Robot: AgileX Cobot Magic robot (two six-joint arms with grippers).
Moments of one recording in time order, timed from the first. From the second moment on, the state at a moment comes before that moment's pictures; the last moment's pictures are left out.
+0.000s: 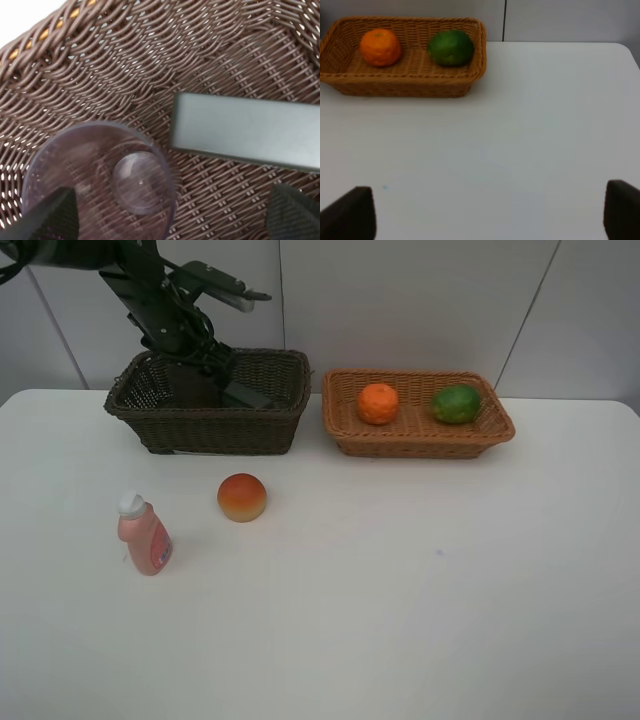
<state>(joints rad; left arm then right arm) -0.26 2.15 -1.70 0.08 0.60 0.24 0.00 0.00 -0.52 -0.06 1.06 0.01</state>
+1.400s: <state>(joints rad) -0.45 1.50 -1.22 0.14 1.12 -0.18 0.00 0.00 -0.52 -0.06 1.06 0.01</state>
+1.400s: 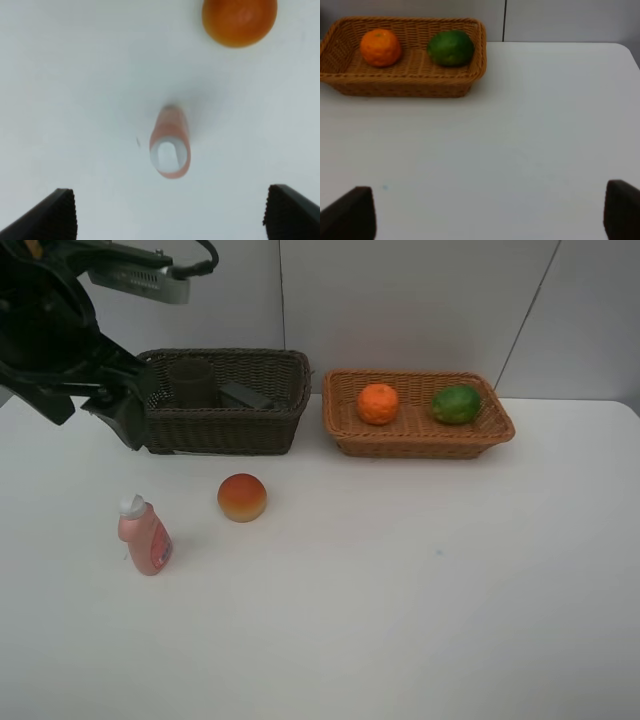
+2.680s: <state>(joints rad) -0.47 1.67 -0.98 0.16 0.92 -0.45 0.00 0.00 -0.52 -0.06 1.06 0.01</state>
